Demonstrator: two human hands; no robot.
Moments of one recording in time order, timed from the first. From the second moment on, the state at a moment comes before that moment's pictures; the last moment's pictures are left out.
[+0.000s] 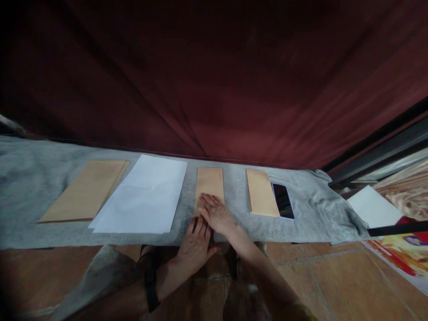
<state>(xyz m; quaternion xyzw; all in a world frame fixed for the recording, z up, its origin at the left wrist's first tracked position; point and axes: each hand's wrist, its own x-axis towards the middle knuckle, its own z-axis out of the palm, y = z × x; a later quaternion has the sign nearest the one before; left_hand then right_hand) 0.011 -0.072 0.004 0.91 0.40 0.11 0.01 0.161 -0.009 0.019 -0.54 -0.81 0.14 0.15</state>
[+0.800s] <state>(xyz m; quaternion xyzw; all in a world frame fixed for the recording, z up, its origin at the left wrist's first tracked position) 0.011 -0.062 -0.003 0.92 0.38 0.10 0.02 0.147 0.064 0.014 -0.57 -0.81 0.05 0.13</state>
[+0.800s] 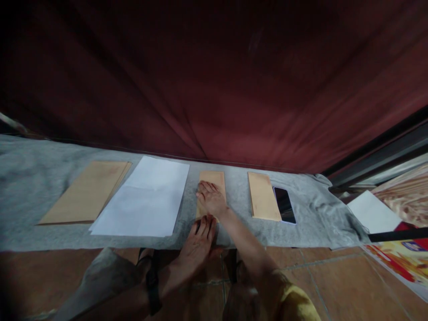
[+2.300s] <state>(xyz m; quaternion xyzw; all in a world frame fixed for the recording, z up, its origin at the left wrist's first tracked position) 0.002 -0.076 -0.006 0.90 0.42 0.14 0.00 0.171 -0.089 0.000 -0.58 -0.80 0.07 0.16</state>
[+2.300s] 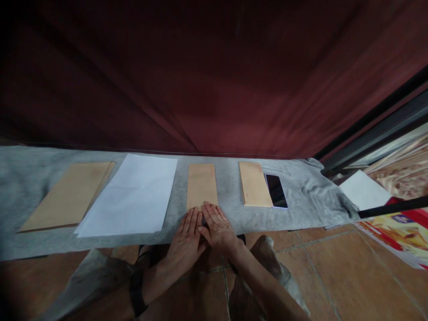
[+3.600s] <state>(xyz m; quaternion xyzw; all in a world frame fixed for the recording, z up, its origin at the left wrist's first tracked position) -0.005 -0.076 -0.002 0.91 0.40 0.11 -0.02 0.179 -0.100 0.005 -0.54 -0.82 0.03 0.19</state>
